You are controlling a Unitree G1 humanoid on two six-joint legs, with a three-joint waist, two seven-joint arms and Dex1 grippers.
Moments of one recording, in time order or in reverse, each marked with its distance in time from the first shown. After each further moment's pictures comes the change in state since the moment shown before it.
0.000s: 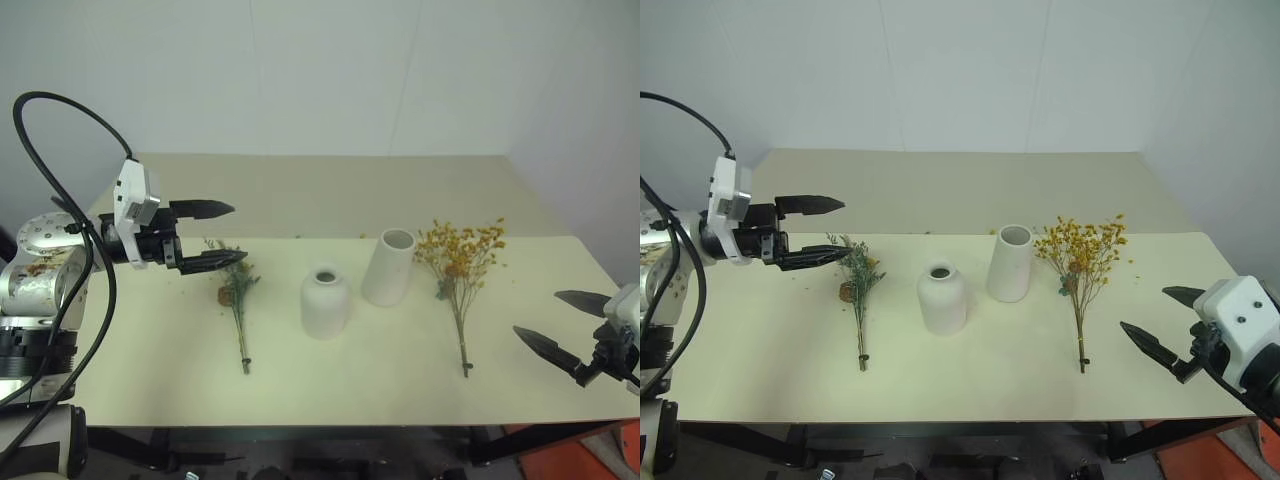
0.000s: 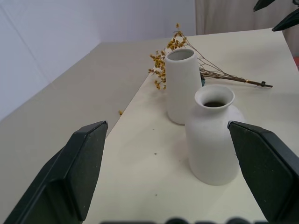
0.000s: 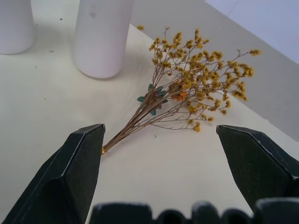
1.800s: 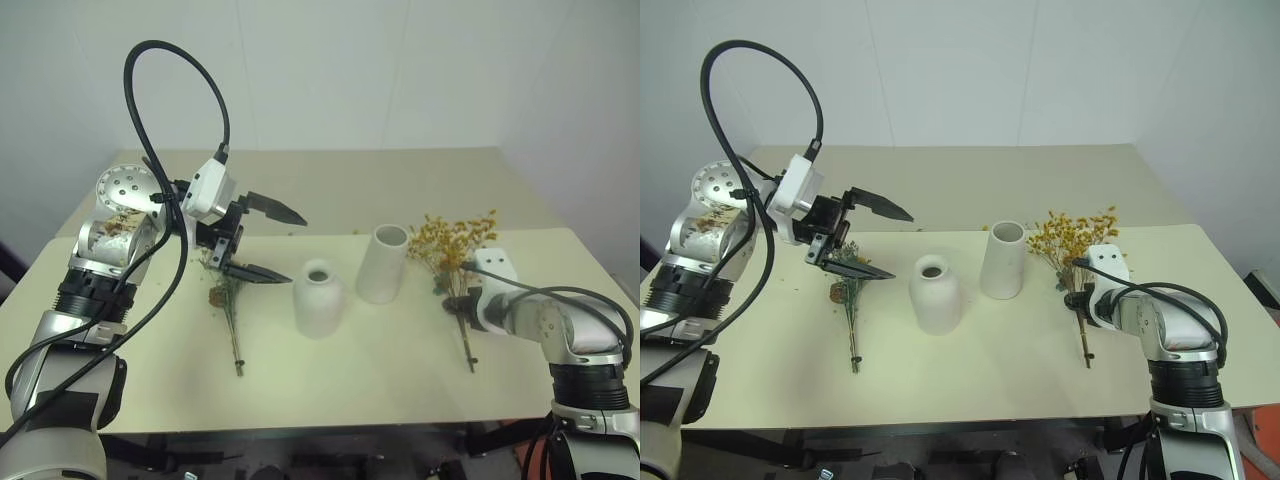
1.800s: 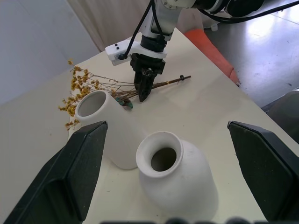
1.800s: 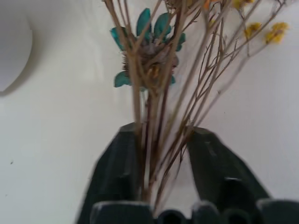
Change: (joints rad) left arm -0.287 -0.088 -0.341 0.153 -0.014 -0.312 -0.264; right arm -0.853 0.254 0.586 0.527 -0.067 0.826 -0.586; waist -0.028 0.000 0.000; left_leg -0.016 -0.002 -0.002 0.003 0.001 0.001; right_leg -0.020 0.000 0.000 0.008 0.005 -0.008
